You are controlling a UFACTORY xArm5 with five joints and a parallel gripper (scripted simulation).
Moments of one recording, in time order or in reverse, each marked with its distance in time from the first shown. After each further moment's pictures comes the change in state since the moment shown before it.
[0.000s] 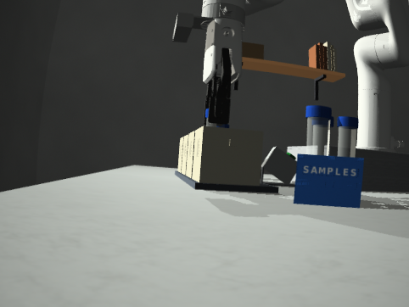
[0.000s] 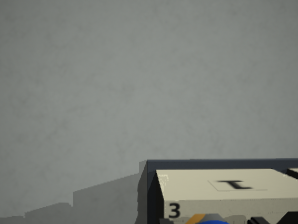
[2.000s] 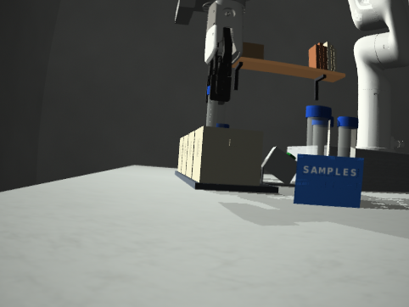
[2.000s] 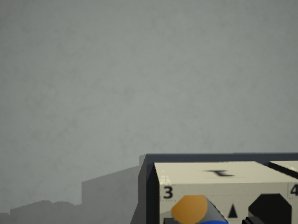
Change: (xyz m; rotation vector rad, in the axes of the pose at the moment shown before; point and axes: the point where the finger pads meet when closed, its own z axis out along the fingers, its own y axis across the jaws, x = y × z) arm 0.000 0.001 -0.037 0.000 0.000 0.000
